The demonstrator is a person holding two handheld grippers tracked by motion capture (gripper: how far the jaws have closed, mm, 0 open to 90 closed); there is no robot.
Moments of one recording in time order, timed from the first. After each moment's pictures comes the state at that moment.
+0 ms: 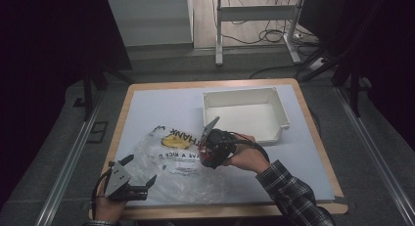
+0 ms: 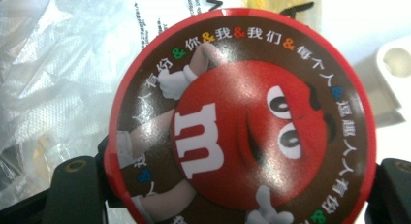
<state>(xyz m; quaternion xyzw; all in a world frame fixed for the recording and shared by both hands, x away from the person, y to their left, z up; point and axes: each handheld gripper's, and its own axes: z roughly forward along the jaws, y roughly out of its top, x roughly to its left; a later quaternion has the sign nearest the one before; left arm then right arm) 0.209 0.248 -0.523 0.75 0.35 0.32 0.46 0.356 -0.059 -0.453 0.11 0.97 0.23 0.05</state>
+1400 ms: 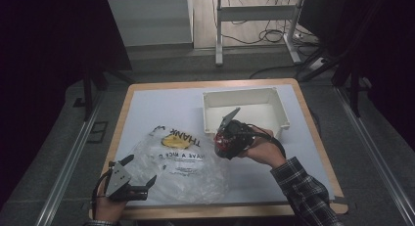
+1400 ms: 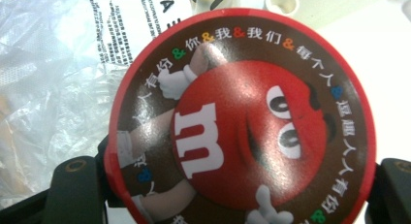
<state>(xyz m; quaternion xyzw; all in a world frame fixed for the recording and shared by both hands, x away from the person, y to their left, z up) 0.209 0.247 -0.524 0.75 0.35 0.32 0.46 0.376 -0.105 -0.439 0.15 0.96 0.24 0.07</state>
